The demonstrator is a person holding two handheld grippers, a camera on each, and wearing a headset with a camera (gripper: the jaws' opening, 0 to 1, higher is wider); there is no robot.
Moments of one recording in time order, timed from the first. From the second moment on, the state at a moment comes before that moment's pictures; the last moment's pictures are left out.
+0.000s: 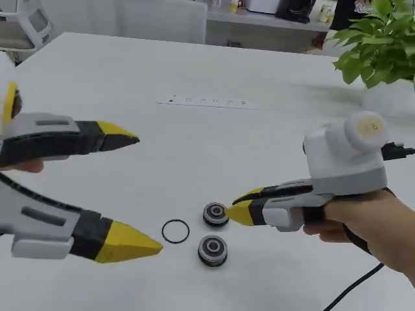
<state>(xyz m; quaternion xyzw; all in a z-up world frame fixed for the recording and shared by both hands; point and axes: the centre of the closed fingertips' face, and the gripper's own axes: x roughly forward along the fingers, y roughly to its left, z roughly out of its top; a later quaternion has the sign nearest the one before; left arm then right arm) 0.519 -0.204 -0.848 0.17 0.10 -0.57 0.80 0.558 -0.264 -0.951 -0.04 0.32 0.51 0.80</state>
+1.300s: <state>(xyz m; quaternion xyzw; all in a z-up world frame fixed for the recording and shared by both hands) 0.547 -0.267 -0.999 0.16 0.21 -0.60 0.76 0.536 -0.271 -1.023 -0.14 0.37 0.55 0.73</state>
